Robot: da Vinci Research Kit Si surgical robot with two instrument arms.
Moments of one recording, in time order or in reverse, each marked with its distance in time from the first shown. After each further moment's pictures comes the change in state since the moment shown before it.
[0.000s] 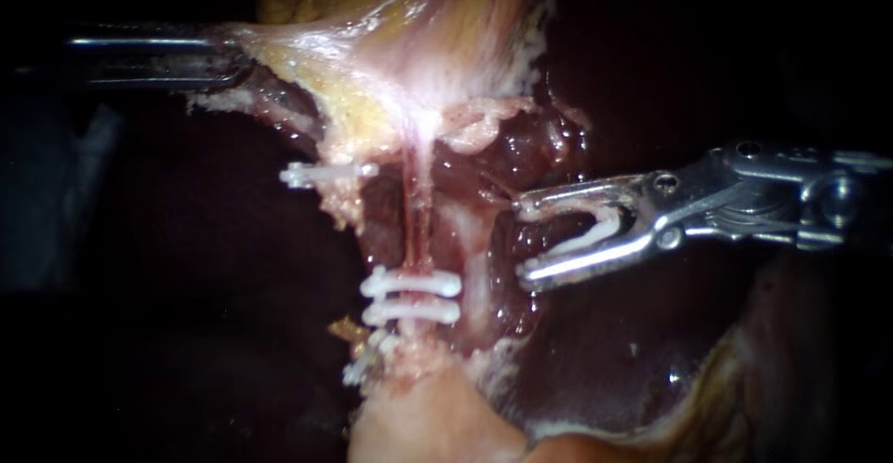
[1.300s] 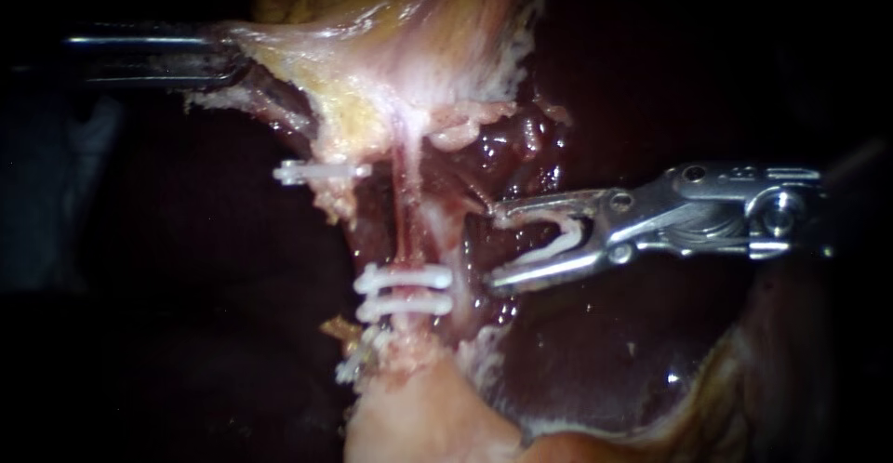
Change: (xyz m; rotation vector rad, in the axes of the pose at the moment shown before) right arm -0.004 0.003 0.005 -0.118 -0.106 0.006; left arm 0.000 0.000 0.000 0.000 0.000 0.000
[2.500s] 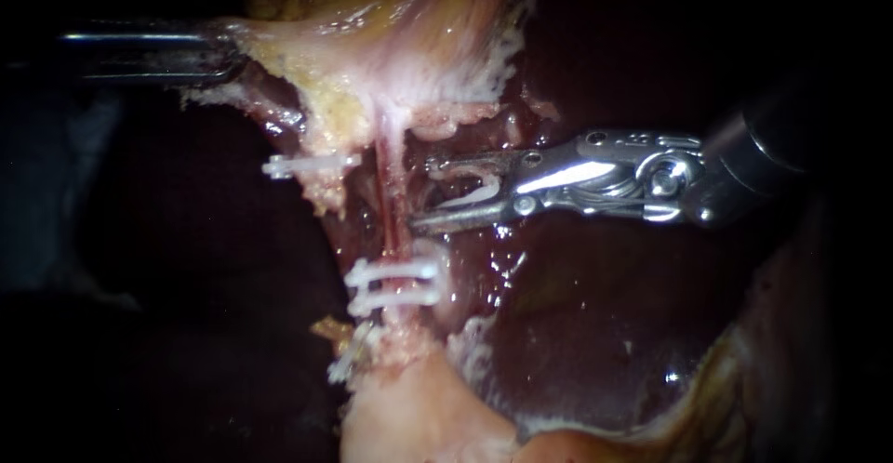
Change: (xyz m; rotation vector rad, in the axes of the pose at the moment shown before) right arm 0.001 0.008 0.005 -0.188 0.074 0.063; left arm 0.000 0.000 0.000 0.001 0.000 0.000
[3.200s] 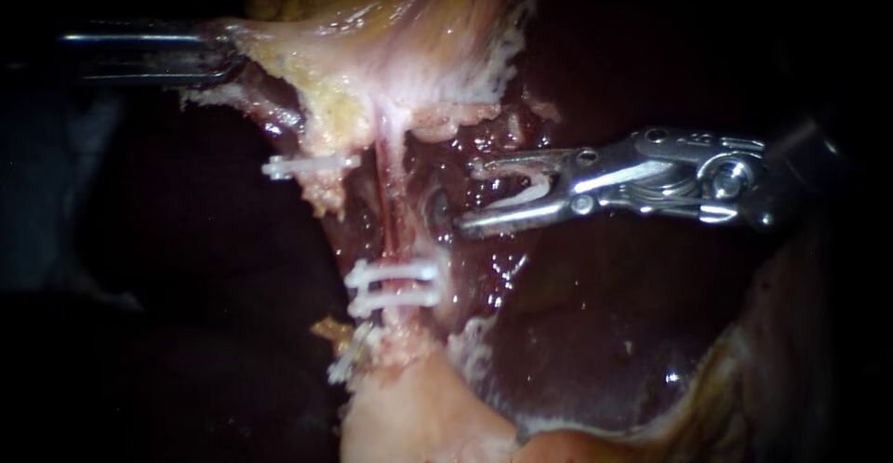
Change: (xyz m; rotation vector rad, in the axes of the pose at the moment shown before) right arm 0.001 -0.002 -0.006 0.181 0.074 -0.008; left arm 0.000 0.000 0.000 0.000 0.000 0.000
